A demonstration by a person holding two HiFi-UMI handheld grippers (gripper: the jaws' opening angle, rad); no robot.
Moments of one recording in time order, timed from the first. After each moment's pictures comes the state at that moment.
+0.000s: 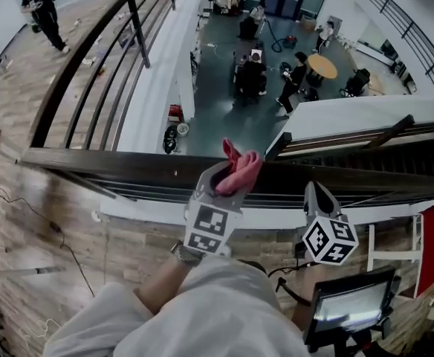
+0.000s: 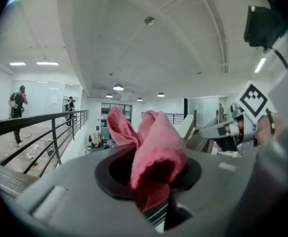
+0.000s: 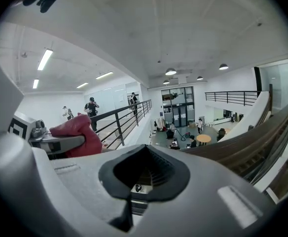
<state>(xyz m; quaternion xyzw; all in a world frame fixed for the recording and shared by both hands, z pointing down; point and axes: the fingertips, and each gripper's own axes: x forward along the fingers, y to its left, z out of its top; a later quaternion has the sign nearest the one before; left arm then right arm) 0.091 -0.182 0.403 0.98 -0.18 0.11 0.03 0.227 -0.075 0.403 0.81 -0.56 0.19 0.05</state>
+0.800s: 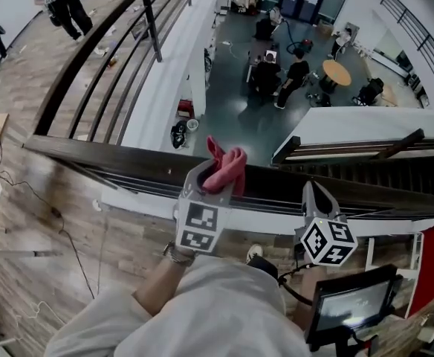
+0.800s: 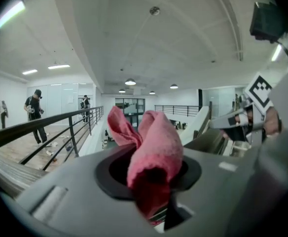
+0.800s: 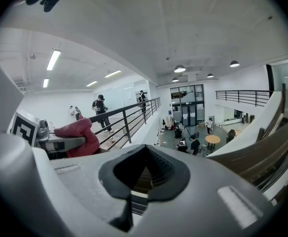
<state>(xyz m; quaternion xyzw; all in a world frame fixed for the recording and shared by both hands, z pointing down) 0.081 -0.208 0.418 0.95 -0.27 0.16 0.02 0.244 -0.095 0.406 0.77 -0.60 0.20 0.06</state>
